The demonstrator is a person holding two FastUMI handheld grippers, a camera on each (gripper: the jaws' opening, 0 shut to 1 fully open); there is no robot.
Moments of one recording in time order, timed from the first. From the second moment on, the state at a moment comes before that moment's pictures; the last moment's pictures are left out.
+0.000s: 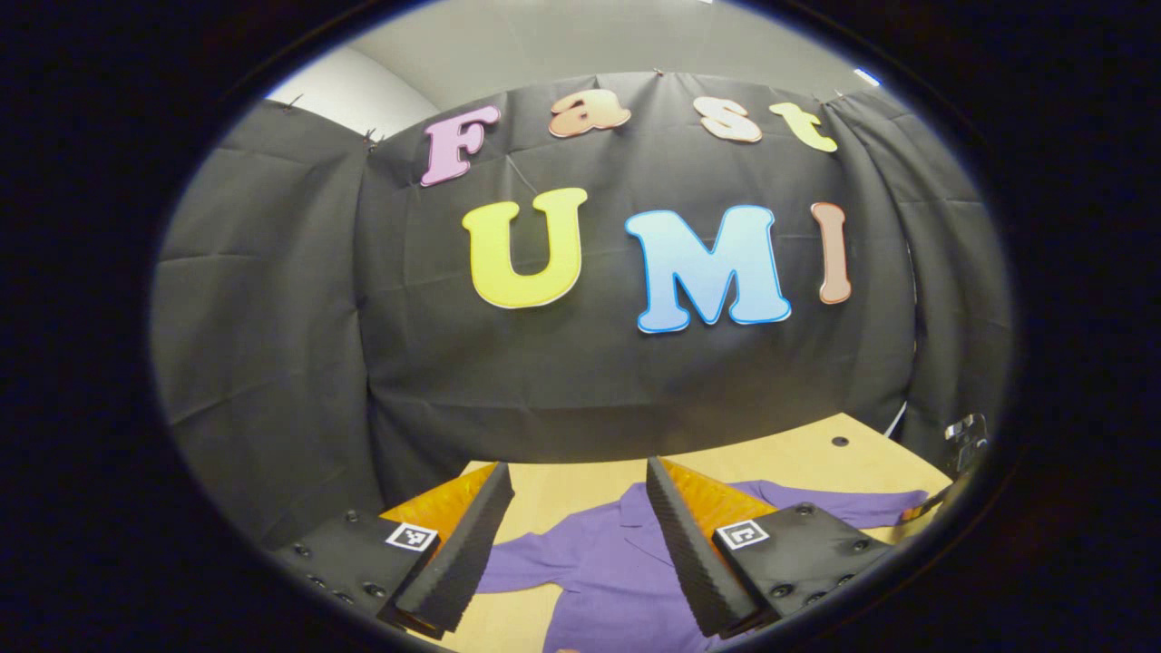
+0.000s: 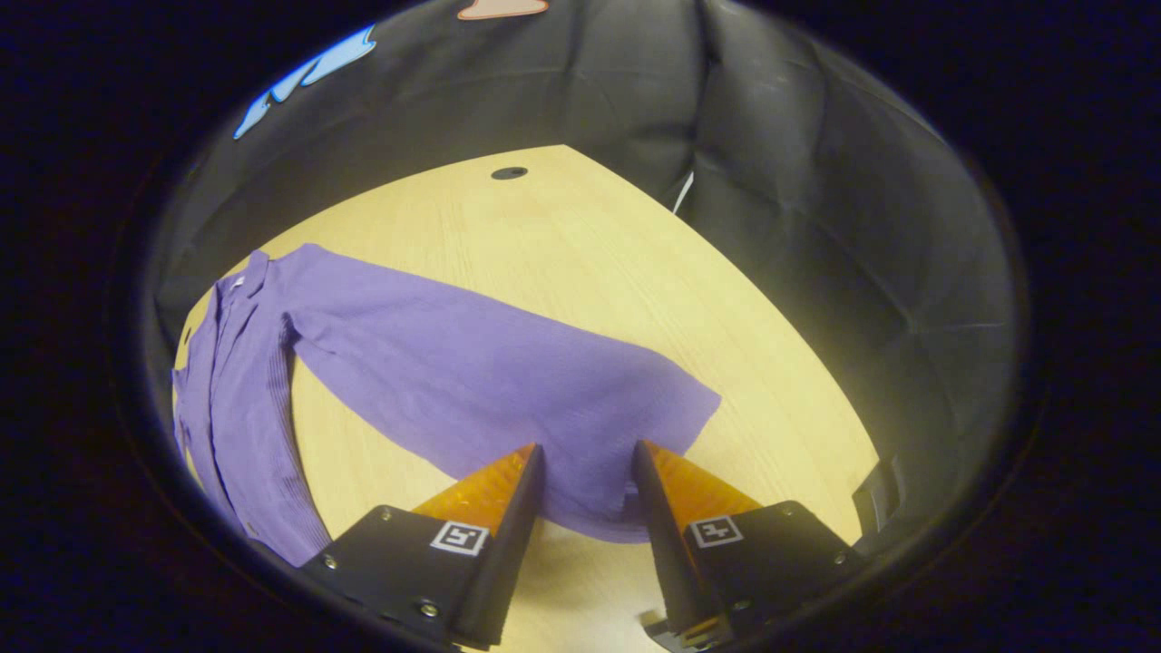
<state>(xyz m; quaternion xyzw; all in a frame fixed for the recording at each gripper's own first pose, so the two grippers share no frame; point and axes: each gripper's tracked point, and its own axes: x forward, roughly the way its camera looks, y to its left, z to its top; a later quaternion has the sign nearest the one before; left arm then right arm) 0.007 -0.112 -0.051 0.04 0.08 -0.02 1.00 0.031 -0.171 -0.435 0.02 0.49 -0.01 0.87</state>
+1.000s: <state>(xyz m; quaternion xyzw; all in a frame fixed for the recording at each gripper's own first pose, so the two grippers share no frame) 0.000 -0.098 -0.054 0.04 0.07 -0.02 1.00 0.070 -0.105 -0.379 0.08 0.47 0.02 0.88</state>
